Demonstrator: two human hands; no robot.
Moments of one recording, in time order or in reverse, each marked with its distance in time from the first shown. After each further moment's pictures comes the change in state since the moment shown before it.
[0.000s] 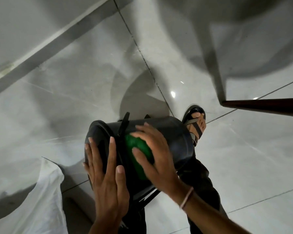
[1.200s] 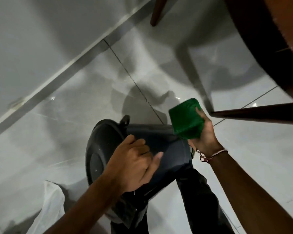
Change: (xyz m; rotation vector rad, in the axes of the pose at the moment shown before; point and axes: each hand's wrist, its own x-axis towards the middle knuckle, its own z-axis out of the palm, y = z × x) left_hand 0.102 0.081 0.007 0.444 -0.105 1.088; right_hand 0.074 0.090 -0.139 1.187 0.372 0.598
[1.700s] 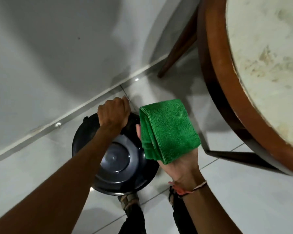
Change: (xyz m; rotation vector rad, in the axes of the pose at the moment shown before) left_hand 0.140 -0.147 -0.054 0.045 -0.098 -0.899; right_hand -0.110 -0.060 0.179 0.523 -0.564 0.116
